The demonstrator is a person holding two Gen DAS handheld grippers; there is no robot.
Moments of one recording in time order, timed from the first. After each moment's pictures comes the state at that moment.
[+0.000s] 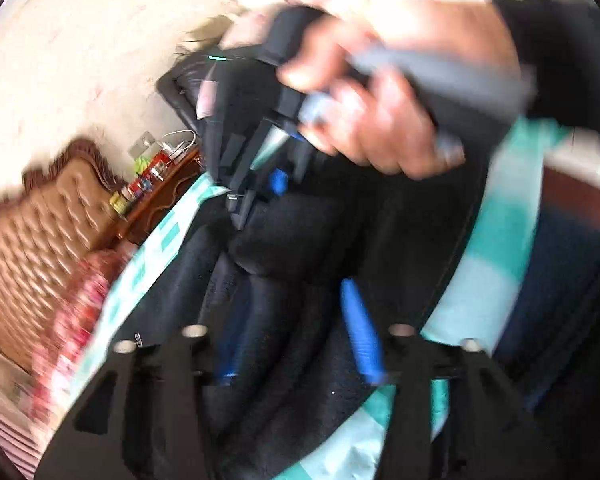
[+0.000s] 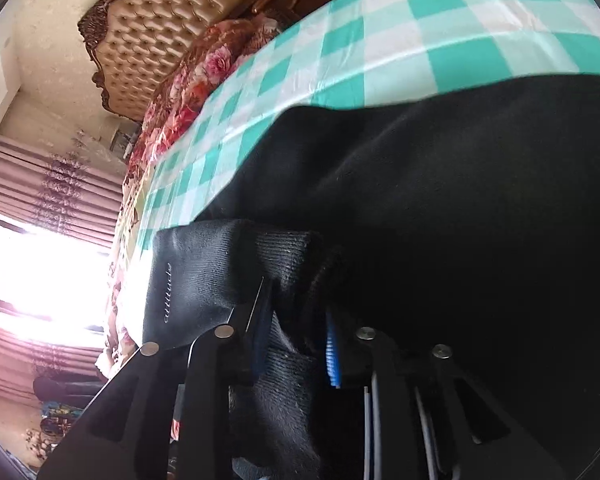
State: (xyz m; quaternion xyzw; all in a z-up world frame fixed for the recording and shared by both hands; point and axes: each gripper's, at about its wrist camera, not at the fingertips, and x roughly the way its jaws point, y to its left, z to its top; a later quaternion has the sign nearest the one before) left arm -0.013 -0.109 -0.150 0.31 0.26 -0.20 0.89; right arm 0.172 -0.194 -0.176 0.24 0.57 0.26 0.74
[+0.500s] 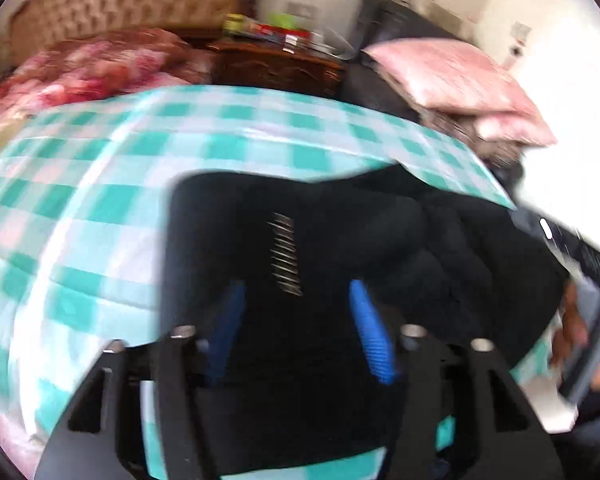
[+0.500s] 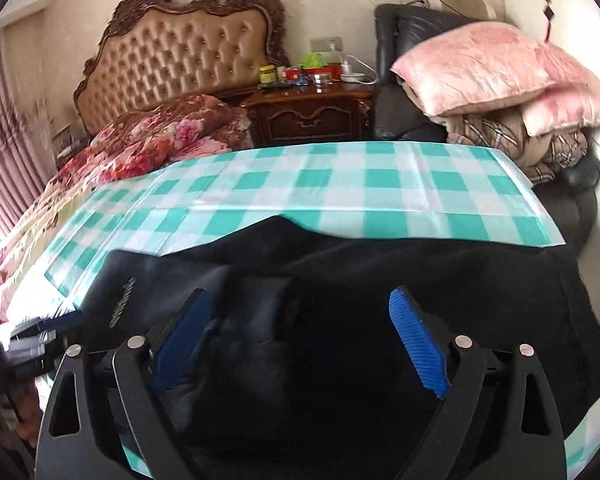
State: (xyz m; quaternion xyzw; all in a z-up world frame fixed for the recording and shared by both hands) left arm 0.056 0.075 -0.118 -0.09 0.42 -0.05 0.90; right arm 0.081 -0.163 -0.093 0.03 0.38 0.13 0.92
